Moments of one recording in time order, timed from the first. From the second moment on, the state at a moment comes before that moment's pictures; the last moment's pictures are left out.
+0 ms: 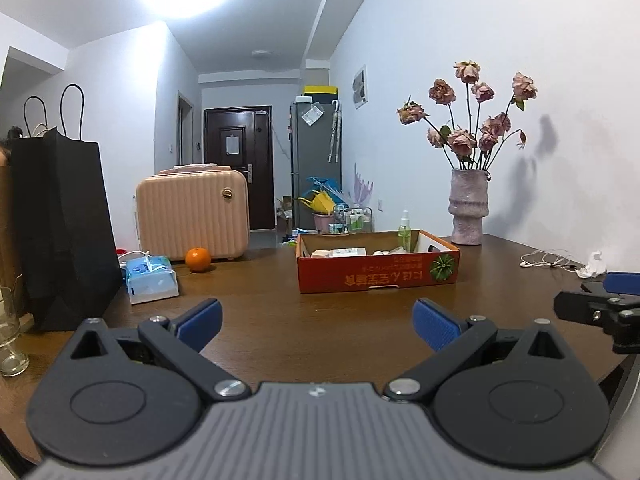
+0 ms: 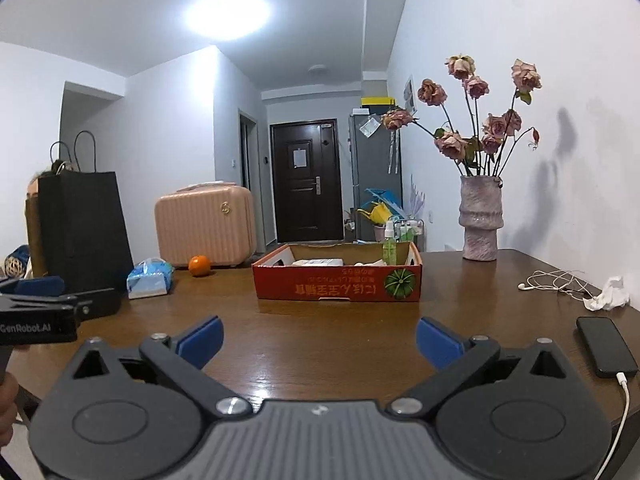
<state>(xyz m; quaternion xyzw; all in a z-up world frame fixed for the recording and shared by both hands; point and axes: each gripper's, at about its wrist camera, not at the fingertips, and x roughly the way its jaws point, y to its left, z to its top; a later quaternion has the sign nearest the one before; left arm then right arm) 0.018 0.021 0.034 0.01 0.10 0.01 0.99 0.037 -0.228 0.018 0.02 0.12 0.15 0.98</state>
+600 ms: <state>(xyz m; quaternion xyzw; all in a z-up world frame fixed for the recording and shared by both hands) 0.018 0.025 0.034 0.01 0.10 0.02 0.99 0.041 -0.229 0.016 0.03 0.13 0.14 0.98</state>
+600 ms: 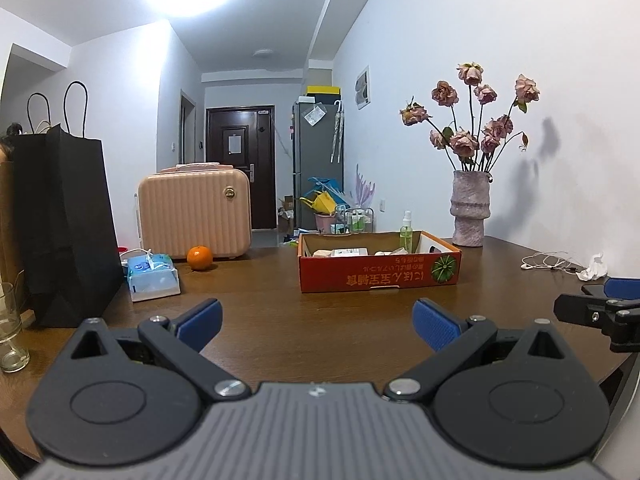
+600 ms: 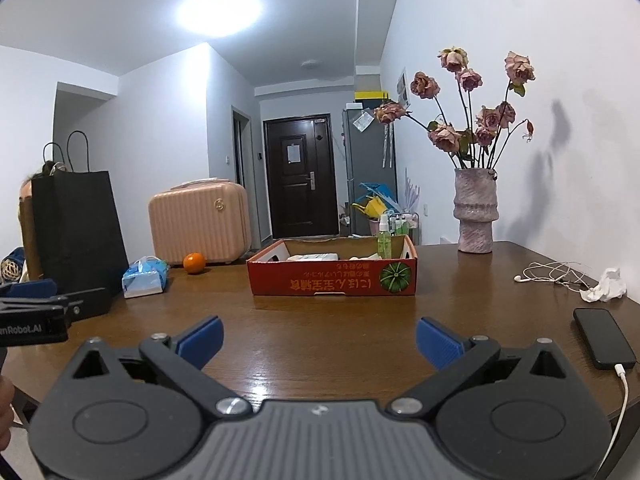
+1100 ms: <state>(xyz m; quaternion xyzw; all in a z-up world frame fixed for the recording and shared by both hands) 0.019 0.024 0.030 0.01 0.11 0.01 0.99 0.040 -0.227 0.015 0.03 0.13 0.14 0.98</state>
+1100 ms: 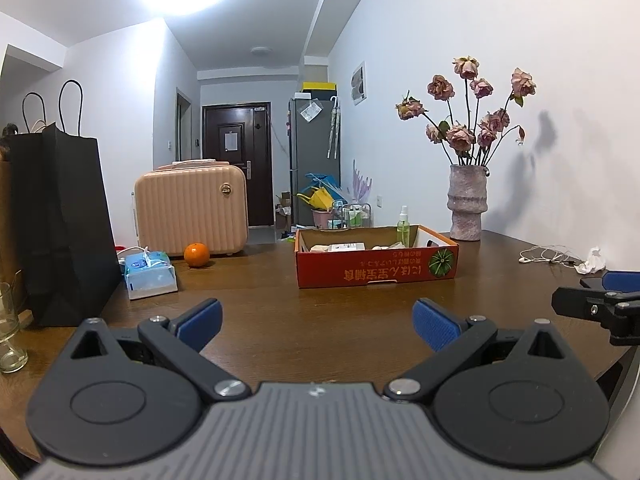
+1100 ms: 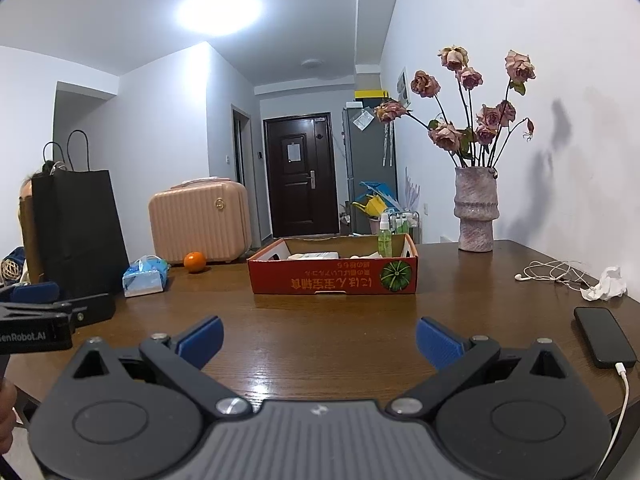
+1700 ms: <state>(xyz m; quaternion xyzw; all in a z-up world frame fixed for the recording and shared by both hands) 0.018 0.024 0.032 0.01 0.11 0.01 0.99 0.040 -0.227 0.016 0.02 0.13 0.14 0.98</state>
